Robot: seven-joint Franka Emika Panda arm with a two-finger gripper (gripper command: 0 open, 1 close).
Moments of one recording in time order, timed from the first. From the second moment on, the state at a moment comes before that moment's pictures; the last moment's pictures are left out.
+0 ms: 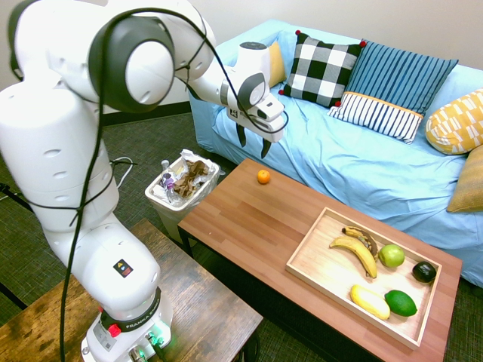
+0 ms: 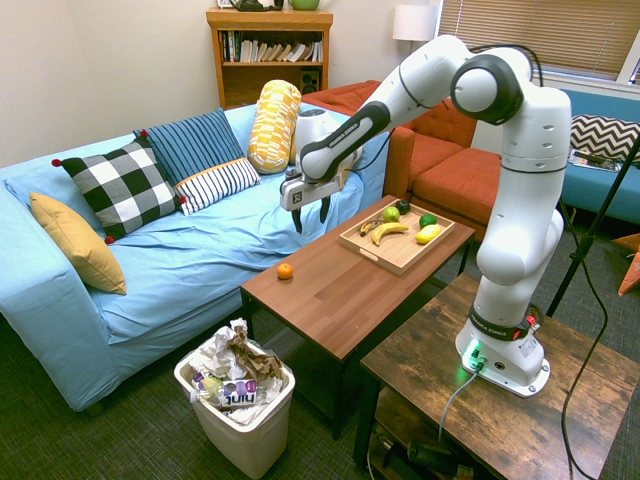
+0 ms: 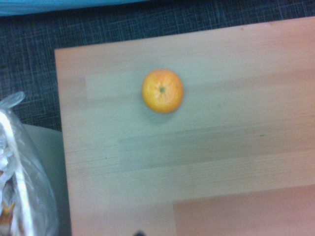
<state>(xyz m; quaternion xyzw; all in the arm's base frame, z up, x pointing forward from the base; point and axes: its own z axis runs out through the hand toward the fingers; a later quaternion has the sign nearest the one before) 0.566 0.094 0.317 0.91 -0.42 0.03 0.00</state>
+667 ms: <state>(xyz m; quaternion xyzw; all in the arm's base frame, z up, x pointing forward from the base) 0.649 0.122 0.214 0.90 -0.43 0.02 0.02</state>
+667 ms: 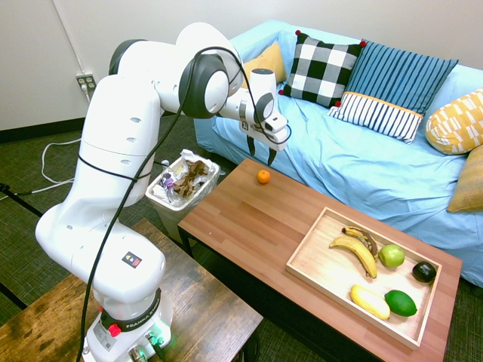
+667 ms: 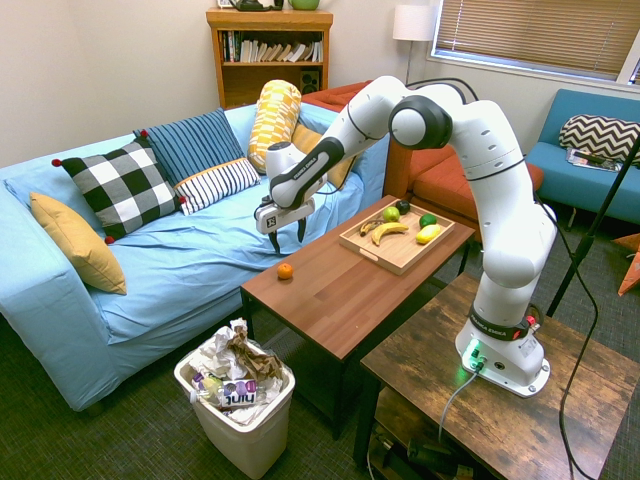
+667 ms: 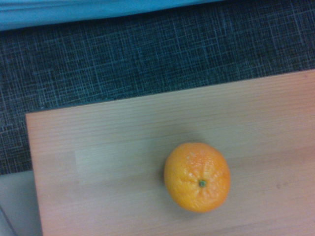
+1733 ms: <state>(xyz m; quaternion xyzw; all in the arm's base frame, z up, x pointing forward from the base) 0.696 0.141 0.125 0.90 -0.43 -0.01 0.07</state>
